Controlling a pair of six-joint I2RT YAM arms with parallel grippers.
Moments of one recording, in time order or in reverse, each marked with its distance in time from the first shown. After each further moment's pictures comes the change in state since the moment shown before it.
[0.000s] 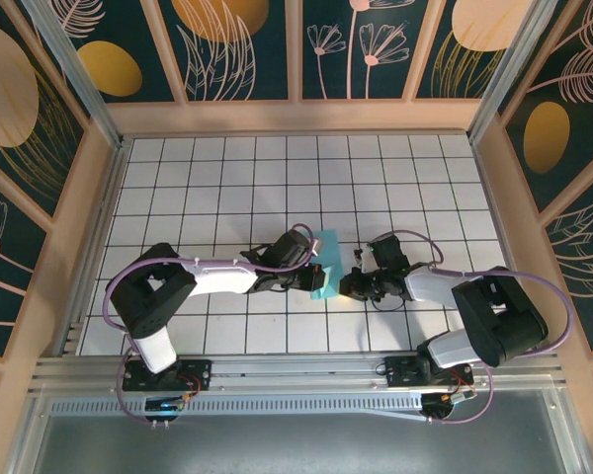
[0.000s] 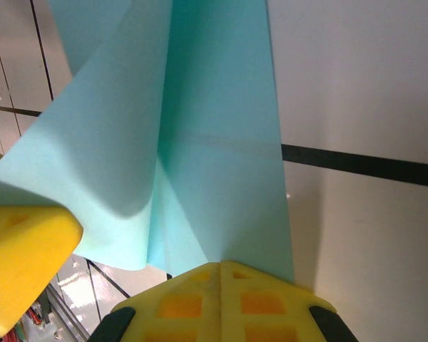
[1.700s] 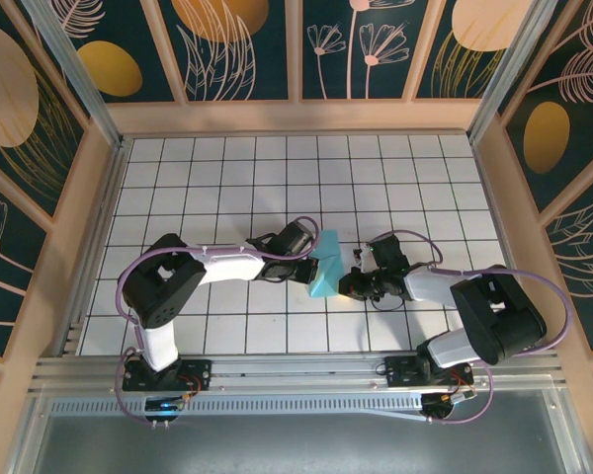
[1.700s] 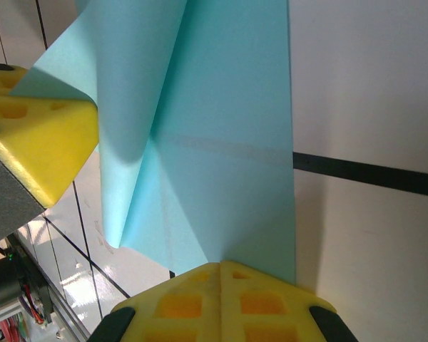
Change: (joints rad) left arm 0.047 0.084 0.126 -0.187 -0.104 0.146; right arm 0.000 0.013 -0.002 0.024 -0.008 0.000
